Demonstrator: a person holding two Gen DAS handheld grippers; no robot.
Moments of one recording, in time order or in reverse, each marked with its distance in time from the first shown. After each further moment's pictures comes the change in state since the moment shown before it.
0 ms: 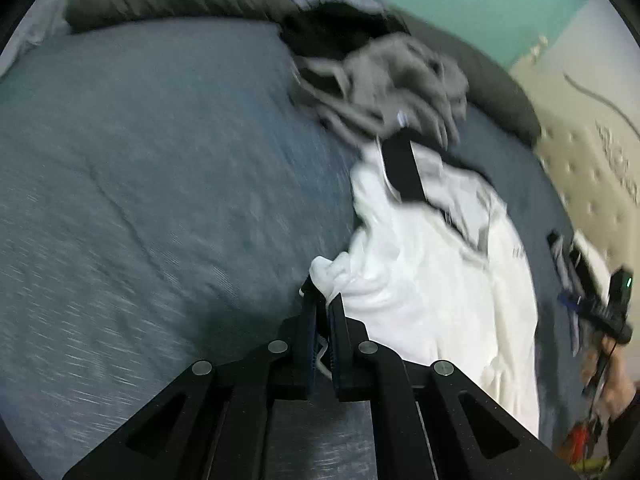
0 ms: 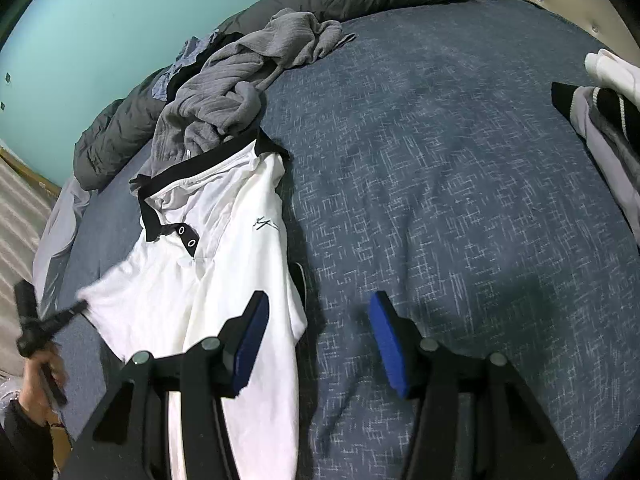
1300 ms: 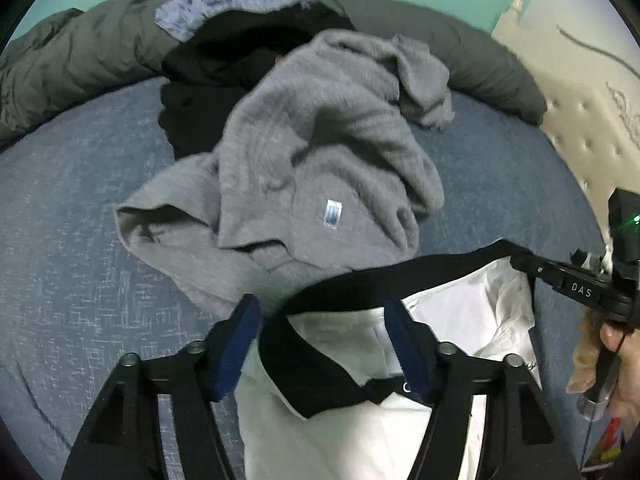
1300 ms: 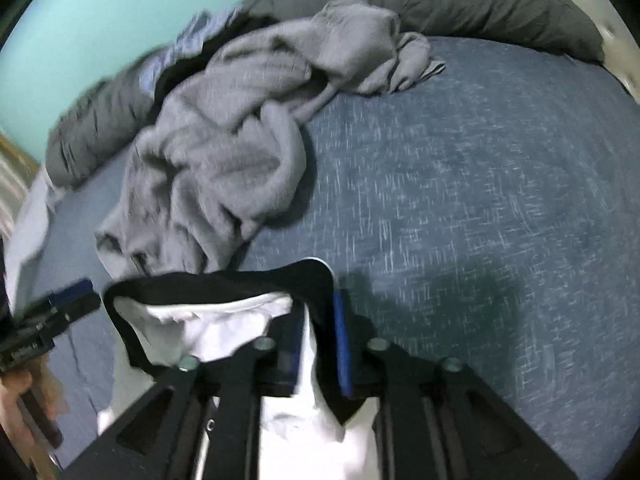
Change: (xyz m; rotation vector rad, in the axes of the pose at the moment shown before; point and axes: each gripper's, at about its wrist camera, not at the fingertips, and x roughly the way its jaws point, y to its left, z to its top) left arm 0.139 -0.134 0.152 0.214 0.055 0.026; right arm 0.126 0.097 0.167 -0.106 0.004 -0.053
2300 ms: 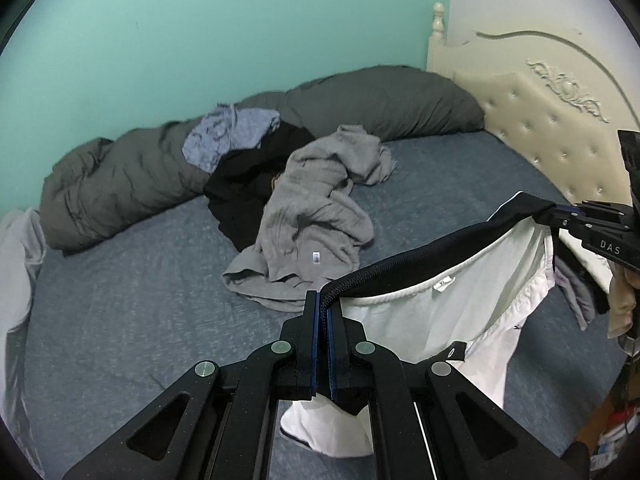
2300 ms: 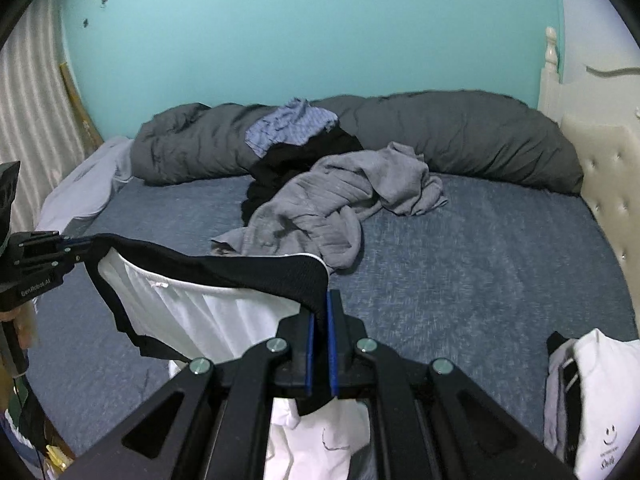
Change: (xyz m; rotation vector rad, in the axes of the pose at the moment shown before) left arm -0.243 -0.079 -0.023 0.252 -0.145 0.118; right arm -0.236 0.093 -0.039 -0.285 -0.205 -0.002
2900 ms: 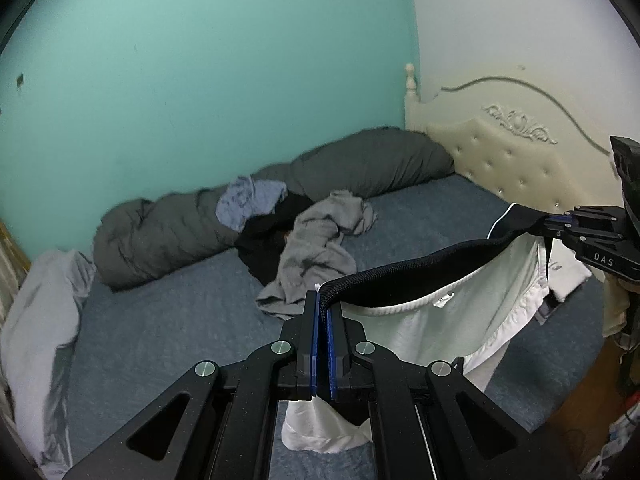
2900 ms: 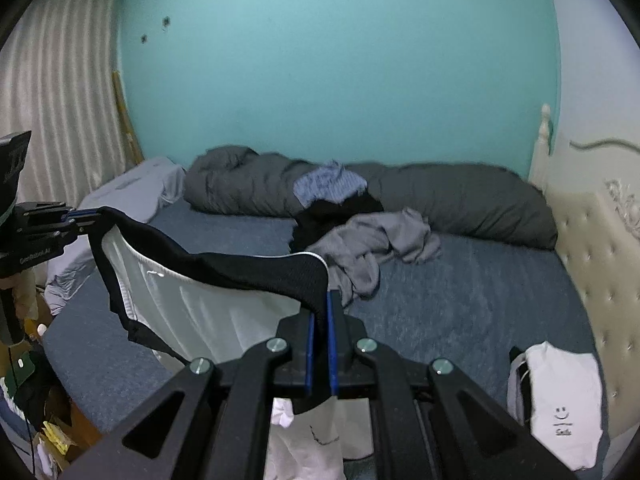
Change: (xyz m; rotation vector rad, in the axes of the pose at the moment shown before) left arm -0.234 -0.040 -0.036 0.065 -0.188 0.043; right arm -0.212 0.081 -0.033 -0.097 -0.175 0.017
